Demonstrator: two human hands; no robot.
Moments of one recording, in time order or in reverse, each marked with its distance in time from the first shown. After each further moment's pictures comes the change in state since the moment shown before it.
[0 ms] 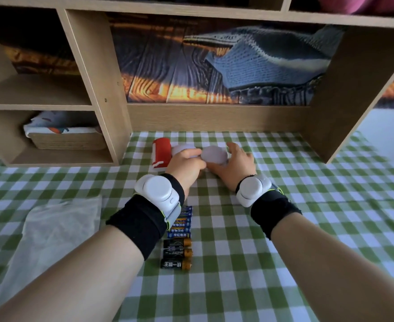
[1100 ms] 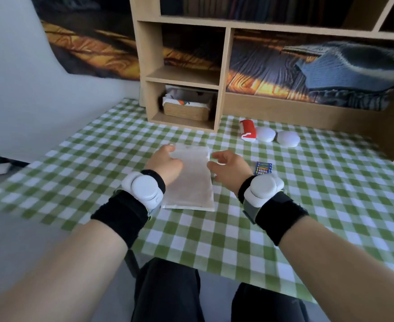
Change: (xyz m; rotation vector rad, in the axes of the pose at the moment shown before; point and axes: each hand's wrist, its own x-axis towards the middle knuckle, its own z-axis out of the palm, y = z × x) left_hand -0.196 -0.029 -0.231 0.424 0.361 0.022; right_hand -0.214 -0.157 0.069 0.429 -0.396 -0.131
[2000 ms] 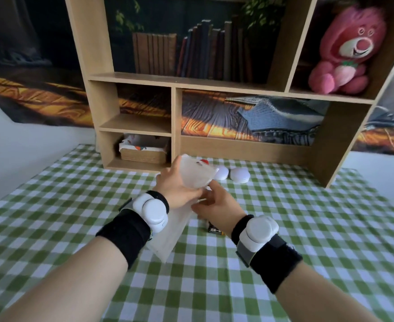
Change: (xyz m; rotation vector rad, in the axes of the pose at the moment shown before) left_hand 0.022 0.090 0.077 0.214 -0.137 0.413; right_hand -0.025 0.001 -0.085 0.183 -0.037 -0.153
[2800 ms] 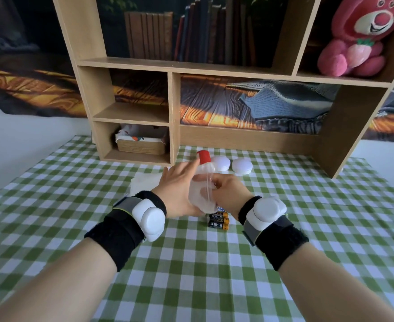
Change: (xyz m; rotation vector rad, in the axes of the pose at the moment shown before) left_hand -0.007 -0.004 0.005 0.420 -0.279 0.285; right_hand 0.024 0.002 -0.023 -0.184 0.017 0.073
